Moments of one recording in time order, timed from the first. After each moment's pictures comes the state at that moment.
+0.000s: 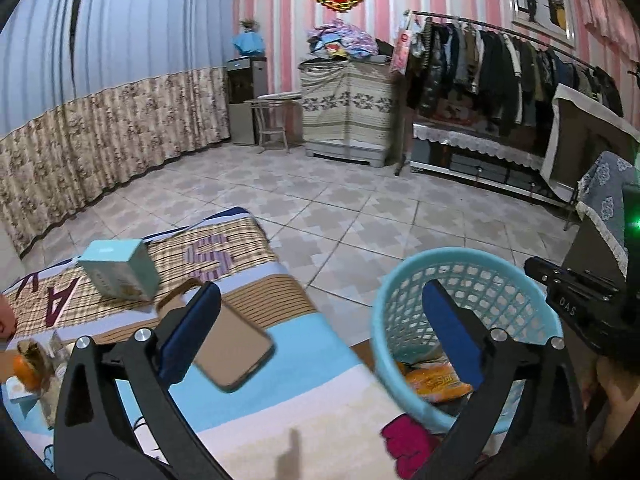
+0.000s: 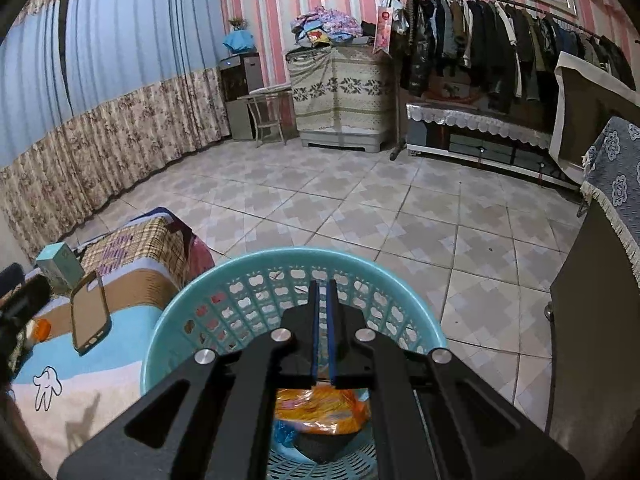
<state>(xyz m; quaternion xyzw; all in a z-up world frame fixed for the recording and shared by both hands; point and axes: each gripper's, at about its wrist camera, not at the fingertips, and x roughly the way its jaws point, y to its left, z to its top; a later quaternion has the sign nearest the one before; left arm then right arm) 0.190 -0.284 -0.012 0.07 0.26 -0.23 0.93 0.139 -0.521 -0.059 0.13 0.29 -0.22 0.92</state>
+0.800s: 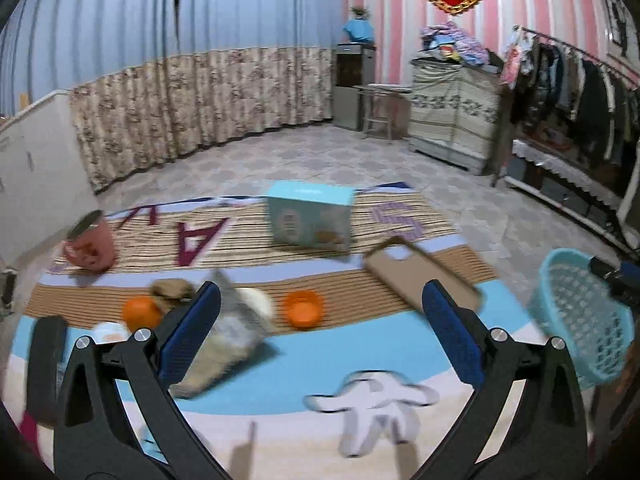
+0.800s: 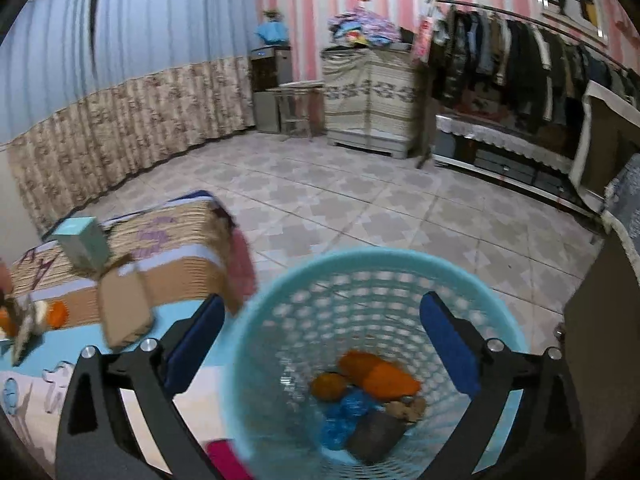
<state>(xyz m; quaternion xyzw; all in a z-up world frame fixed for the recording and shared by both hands) 0.217 -0.095 -0.023 0.03 0.29 -0.06 0.96 0.185 -0.421 -0.041 0.08 0.29 -0.16 0.94</state>
